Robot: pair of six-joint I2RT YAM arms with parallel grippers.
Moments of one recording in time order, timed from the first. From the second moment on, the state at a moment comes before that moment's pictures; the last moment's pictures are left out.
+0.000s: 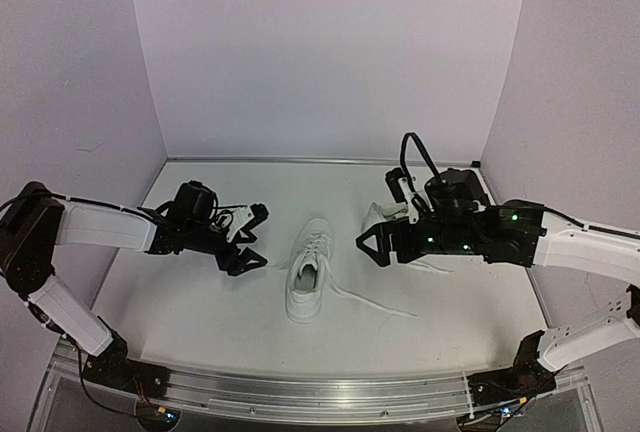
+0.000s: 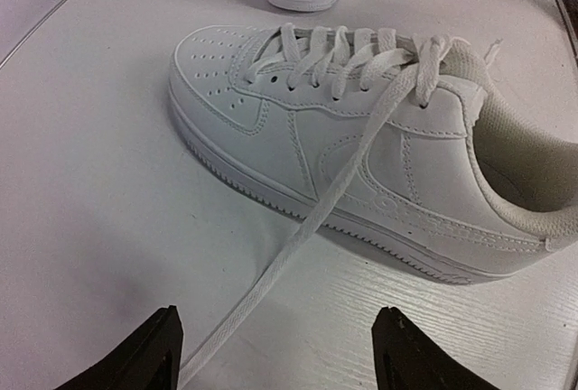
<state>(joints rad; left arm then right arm) -0.58 1.52 0.74 0.05 0.43 0.39 0.96 1.22 0.97 -0.37 0.11 0.42</state>
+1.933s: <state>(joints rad) -0.67 1.60 0.83 0.26 0.54 0.38 0.90 1.45 1.07 -0.29 -0.02 0.44</state>
